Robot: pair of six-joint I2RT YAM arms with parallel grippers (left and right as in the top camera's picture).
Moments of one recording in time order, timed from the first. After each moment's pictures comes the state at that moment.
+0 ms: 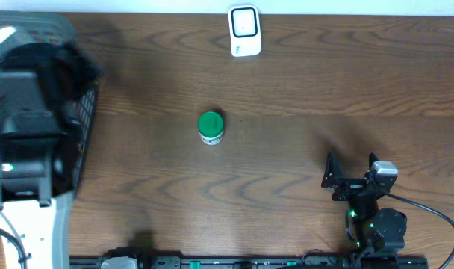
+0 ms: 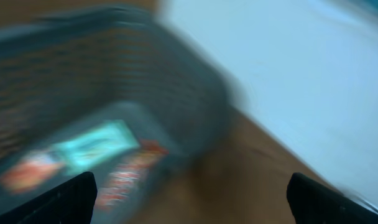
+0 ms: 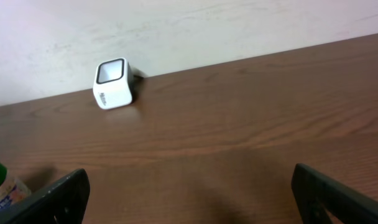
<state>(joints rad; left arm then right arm) 0.04 1.19 1.57 -0.93 -0.45 -0.56 0.03 0.04 0.04 -0.13 -0.03 0.23</state>
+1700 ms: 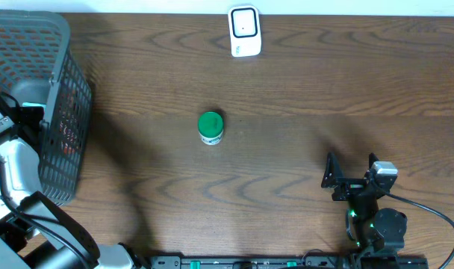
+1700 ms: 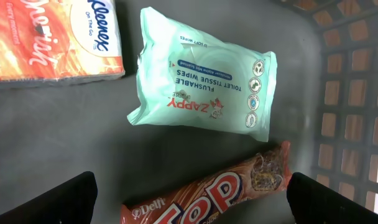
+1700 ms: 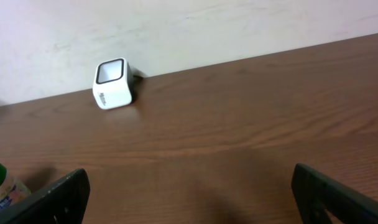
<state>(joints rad) 0.66 1.62 1.07 -0.44 -0.03 -1.01 0.03 0.04 0.04 -0.13 -0.03 0.23</state>
